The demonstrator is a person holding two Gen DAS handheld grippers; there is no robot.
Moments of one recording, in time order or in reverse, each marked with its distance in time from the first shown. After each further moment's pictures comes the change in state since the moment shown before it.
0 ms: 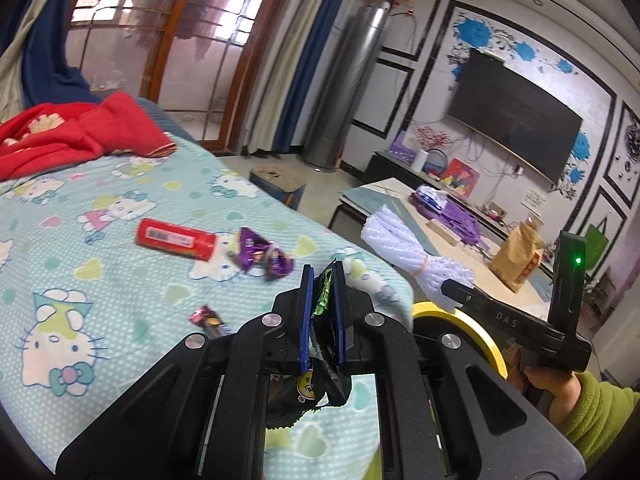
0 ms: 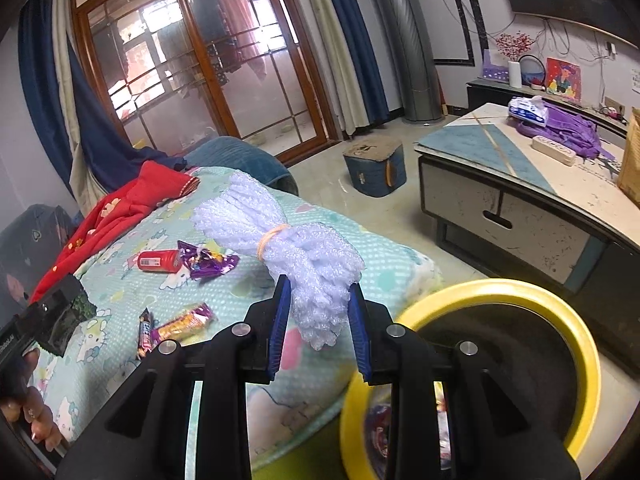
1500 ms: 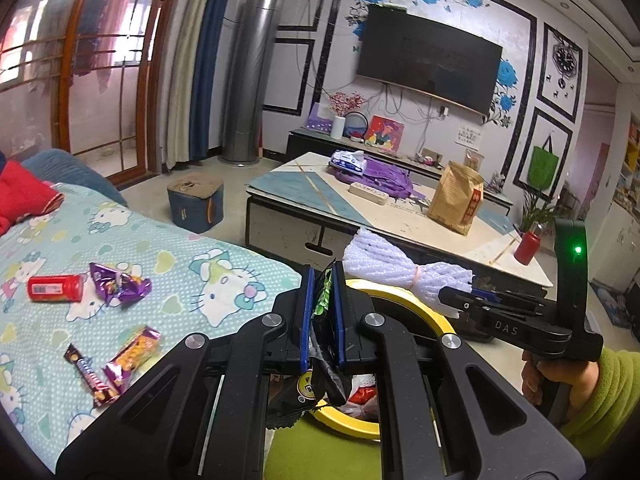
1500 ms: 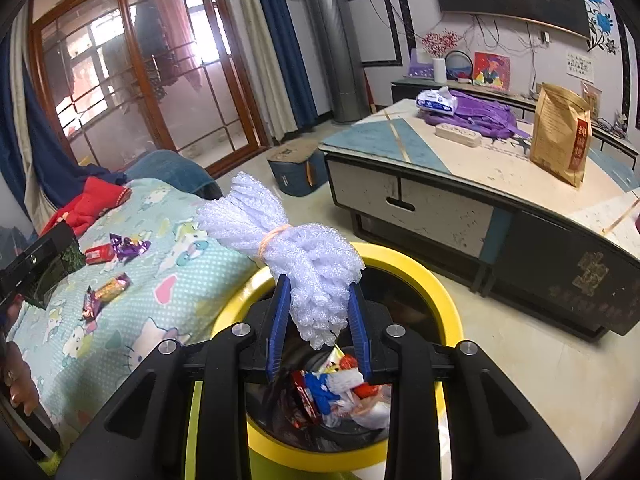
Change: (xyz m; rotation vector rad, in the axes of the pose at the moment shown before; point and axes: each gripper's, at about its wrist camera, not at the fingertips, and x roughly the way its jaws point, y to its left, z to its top) left arm 0.046 -0.122 -0.017 0.281 0.066 -0.200; right arm -0.092 -0.100 -0.042 0.081 -0.010 -0.216
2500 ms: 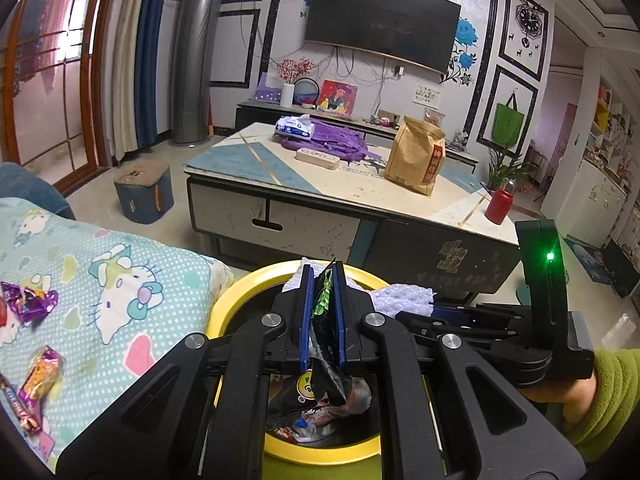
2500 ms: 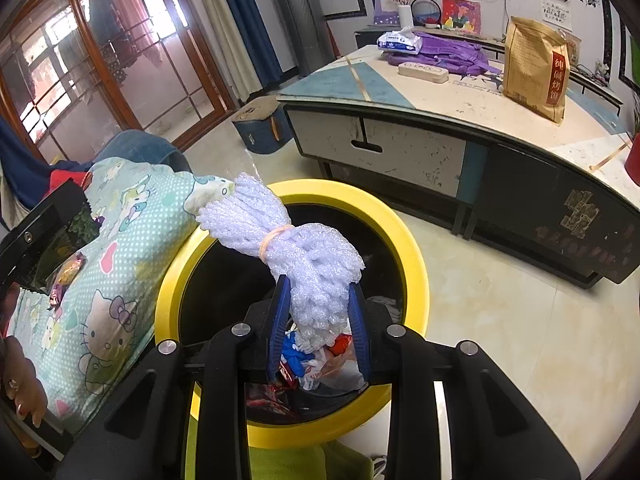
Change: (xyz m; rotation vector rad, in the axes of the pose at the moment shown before) left arm 0.079 -0.062 -0.010 0.097 0.118 -0.139; right arm 0.035 -0.044 -0.026 0.108 0.170 -0.054
